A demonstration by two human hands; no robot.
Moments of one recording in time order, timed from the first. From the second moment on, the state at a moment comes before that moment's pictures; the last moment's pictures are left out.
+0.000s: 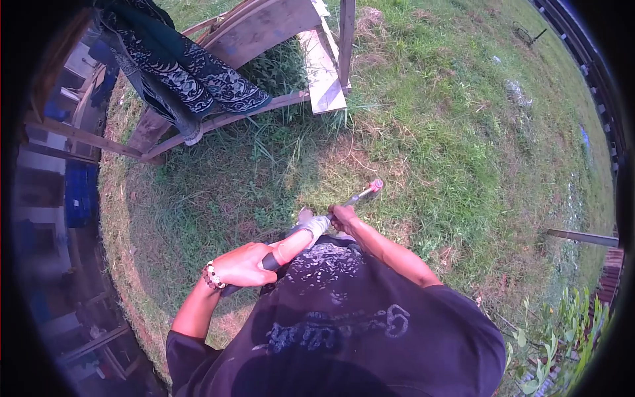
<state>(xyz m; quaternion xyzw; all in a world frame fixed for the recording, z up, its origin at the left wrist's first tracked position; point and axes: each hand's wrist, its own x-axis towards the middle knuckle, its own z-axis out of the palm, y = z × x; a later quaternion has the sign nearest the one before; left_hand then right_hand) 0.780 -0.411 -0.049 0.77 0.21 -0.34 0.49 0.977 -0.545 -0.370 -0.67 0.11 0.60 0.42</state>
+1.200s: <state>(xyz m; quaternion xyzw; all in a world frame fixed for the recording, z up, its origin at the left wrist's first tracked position) 0.707 -0.415 -0.170 0.66 0.46 -0.10 0.58 0.933 -0.379 -0.380 -0.48 0.08 0.69 0.54</state>
